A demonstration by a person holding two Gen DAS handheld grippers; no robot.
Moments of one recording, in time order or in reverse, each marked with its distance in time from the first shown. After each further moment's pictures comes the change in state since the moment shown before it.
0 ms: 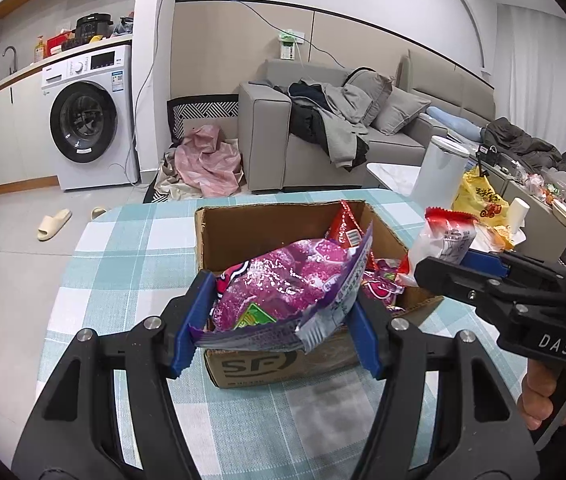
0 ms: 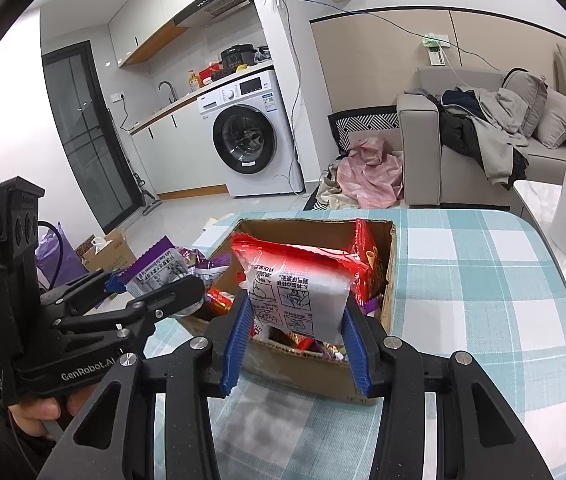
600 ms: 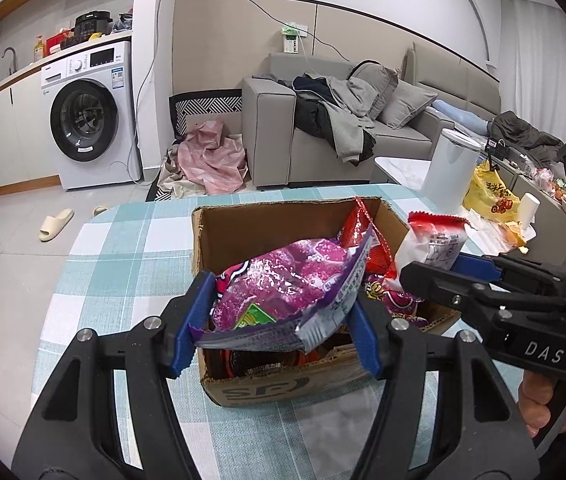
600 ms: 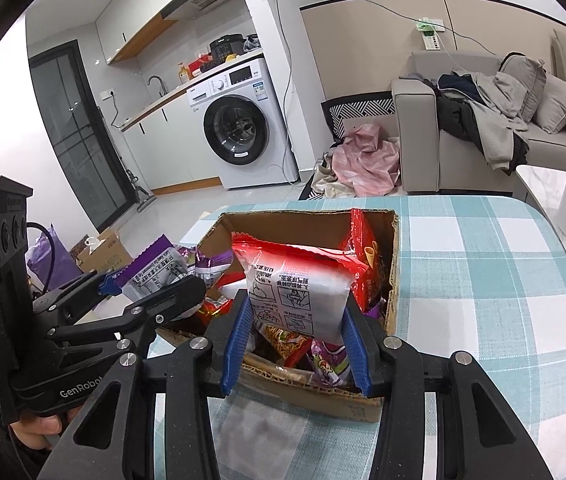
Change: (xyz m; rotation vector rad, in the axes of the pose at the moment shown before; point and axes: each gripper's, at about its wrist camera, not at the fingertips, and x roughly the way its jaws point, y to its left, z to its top) left arm 0.042 0.004 0.006 0.011 0.018 0.019; right arm 0.035 -0.009 0.006 0.030 0.046 -0.006
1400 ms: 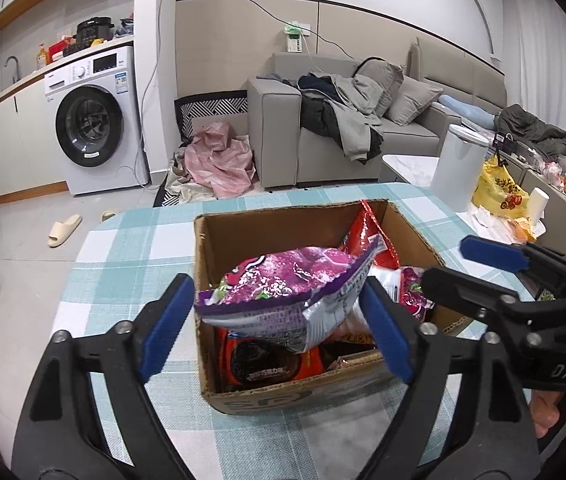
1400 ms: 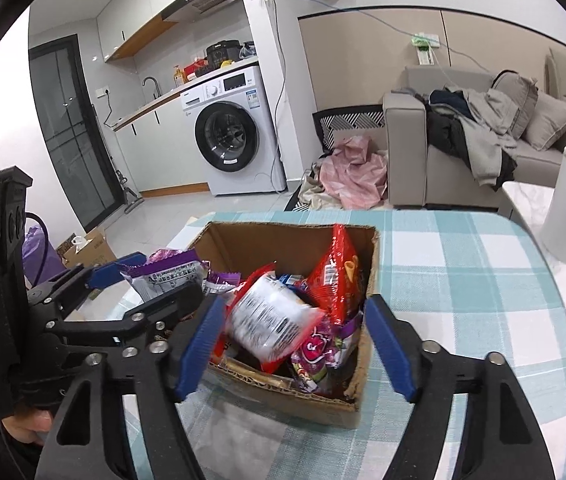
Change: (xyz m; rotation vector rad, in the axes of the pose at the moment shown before) left arm 0.011 -0.005 0.009 0.020 -0.001 0.039; right arm -0.011 -0.006 0.005 -0.037 -0.041 -0.062
